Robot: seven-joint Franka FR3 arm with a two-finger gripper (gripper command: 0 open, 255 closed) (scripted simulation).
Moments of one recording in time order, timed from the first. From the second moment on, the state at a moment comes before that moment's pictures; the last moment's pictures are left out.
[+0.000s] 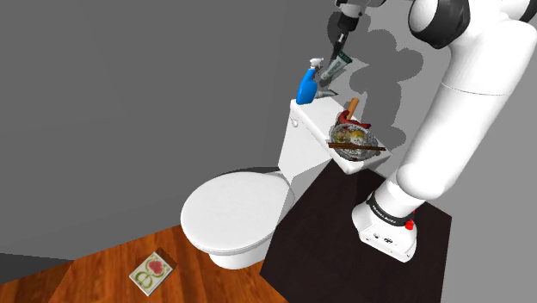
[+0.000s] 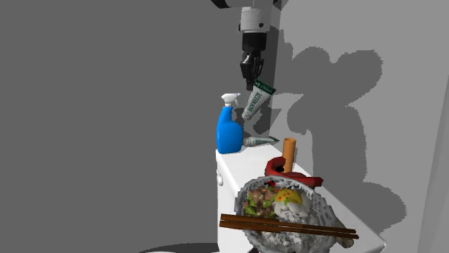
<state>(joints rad) -0.18 0.25 -0.61 -1.66 0.16 1.94 -1.07</state>
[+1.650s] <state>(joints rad) -0.18 -0.72 -0.37 -2.38 -0.26 1.76 -0.68</state>
